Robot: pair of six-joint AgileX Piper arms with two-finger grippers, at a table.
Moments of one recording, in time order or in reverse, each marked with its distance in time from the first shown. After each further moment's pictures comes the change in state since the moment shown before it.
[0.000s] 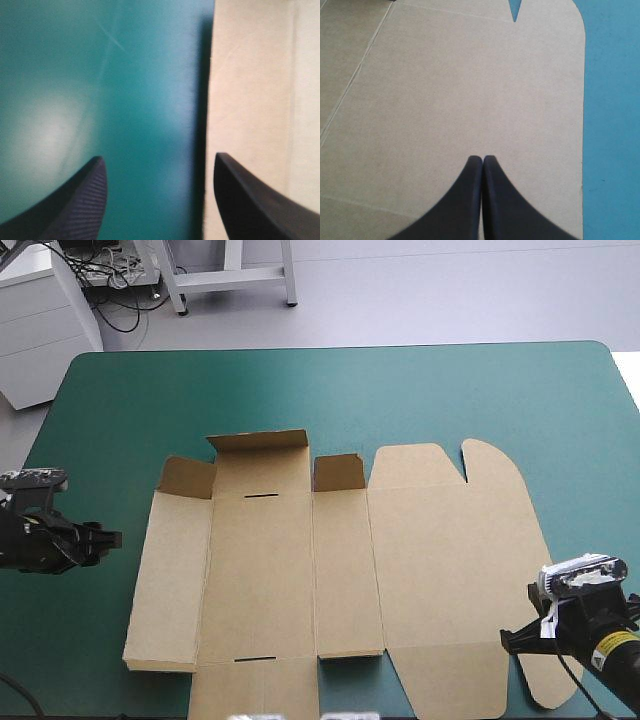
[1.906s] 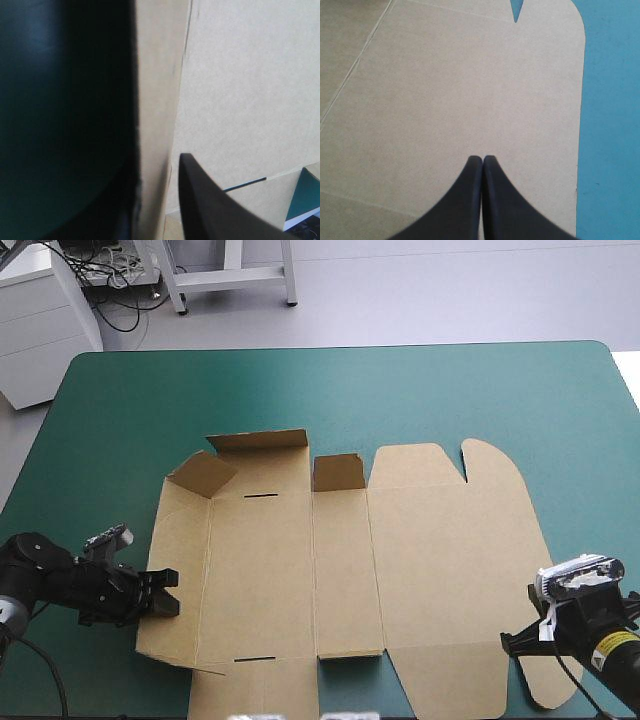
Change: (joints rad) left arm -0.009 0.117 0.322 -0.402 0.092 0.087; right arm 0.000 0.000 0.000 0.000 0.003 -0.044
